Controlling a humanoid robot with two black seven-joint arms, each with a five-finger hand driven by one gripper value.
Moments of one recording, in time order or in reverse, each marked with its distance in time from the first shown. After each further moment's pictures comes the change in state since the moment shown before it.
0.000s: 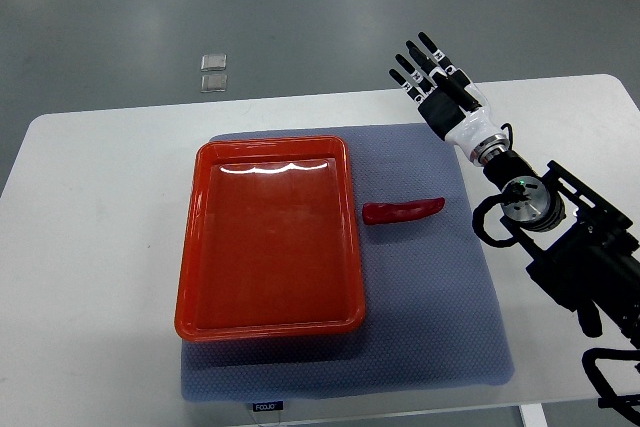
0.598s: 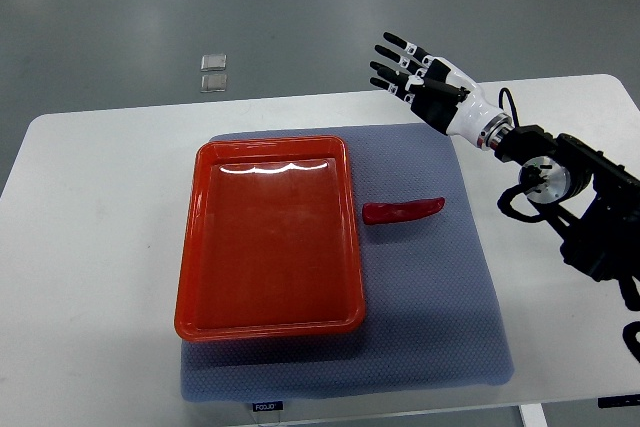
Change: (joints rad) left arm 0.000 0.000 0.000 -0.002 0.000 0.000 0.000; right arm 0.146 -0.197 -0.281 0.063 -0.283 0.089 -0.104
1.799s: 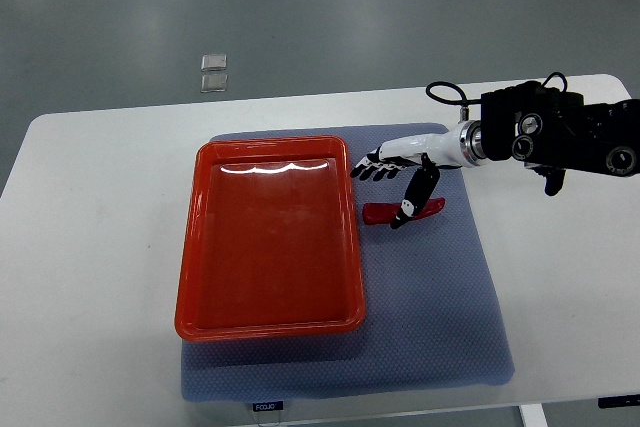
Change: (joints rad) left arm -0.002 0.000 0.002 -0.022 0.001 -0.009 0.009; right arm 0.554 -0.182 -1.037 0.313 -0.316 -0.139 -0.080
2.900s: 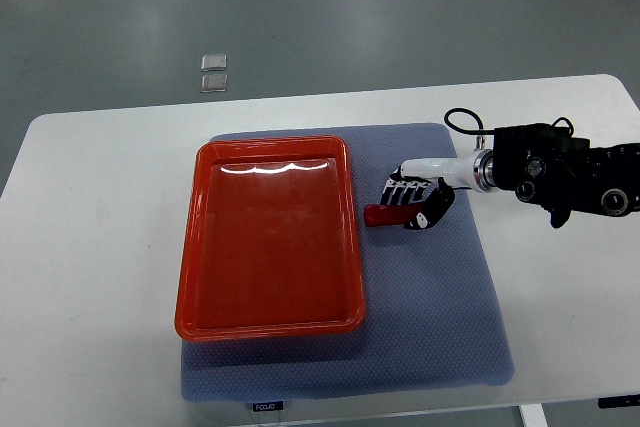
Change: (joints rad) left arm 0.001 0.000 -0.003 0.000 0.000 0.000 0.001; right arm -0.114 0.005 -0.015 -0.037 -0.103 -0.141 -0.002
